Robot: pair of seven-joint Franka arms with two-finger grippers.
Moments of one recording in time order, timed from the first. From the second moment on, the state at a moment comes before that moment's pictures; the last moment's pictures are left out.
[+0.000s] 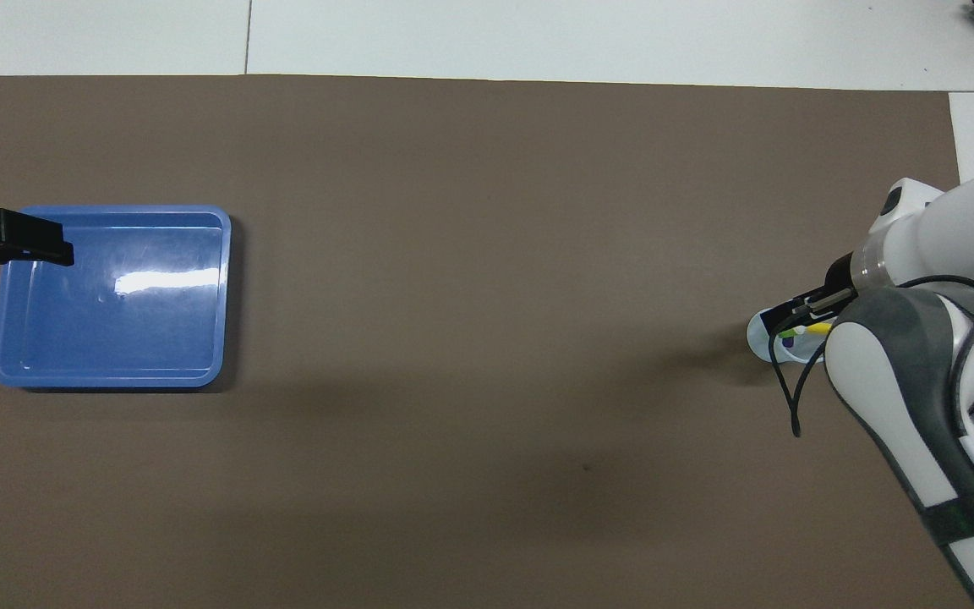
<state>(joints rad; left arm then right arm) -0.07 -0.03 0.05 -1.64 -0.04 1.67 -0.10 0.02 0.04 0.02 -1.97 0.00 1.93 -0.28</state>
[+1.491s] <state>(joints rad) -0.13 -0.15 0.05 -1.94 -0.44 1.85 -0.28 -0.02 0.06 0.02 -2.06 0.00 1.99 -0.27</state>
